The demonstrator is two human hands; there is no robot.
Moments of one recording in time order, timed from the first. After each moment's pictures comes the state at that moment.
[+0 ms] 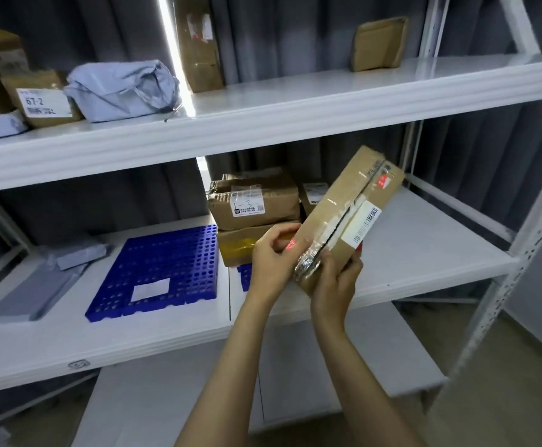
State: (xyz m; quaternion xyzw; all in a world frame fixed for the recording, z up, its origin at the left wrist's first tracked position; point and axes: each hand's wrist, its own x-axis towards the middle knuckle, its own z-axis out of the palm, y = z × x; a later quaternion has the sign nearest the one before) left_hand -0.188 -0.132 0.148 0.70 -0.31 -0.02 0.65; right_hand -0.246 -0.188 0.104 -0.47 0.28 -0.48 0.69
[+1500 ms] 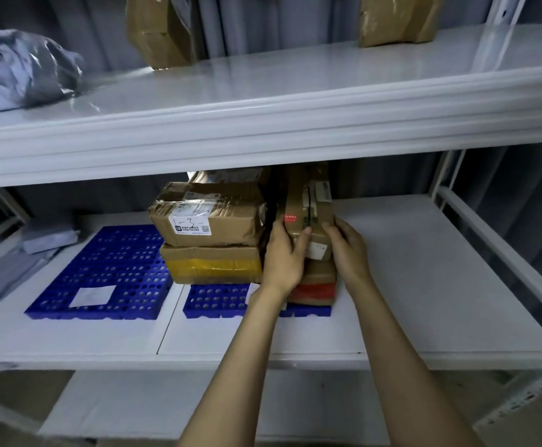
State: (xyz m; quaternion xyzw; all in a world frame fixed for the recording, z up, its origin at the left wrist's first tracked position) left_hand -0.113 -0.332 0.109 0.80 -0.20 0.00 0.57; right_hand -0.136 -0.452 0.087 -0.70 0.17 -0.24 0.66
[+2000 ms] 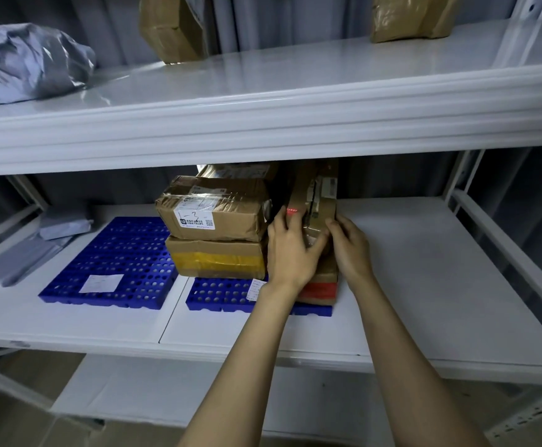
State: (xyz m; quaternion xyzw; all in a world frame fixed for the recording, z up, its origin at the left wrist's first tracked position) left_hand -0.115 -0.346 0.109 0.89 -0.19 0.12 0.39; right_hand -0.131 -0.458 0.084 -0.72 0.15 -0.22 0.64
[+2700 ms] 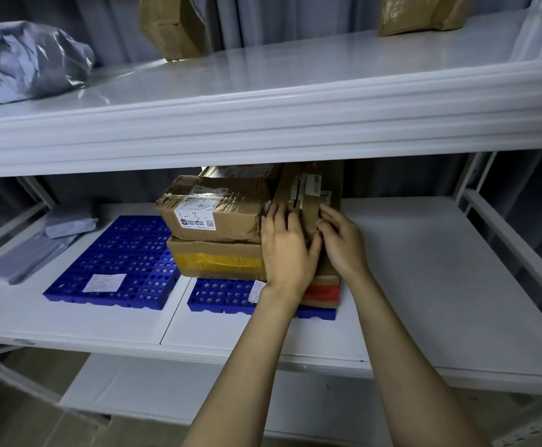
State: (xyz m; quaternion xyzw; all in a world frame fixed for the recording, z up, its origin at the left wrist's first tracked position) left_hand -0.106 -0.347 0.104 0.91 -0.18 0.27 0.26; right_hand -0.112 -0.455 0.090 -0.76 0.08 -0.23 0.61
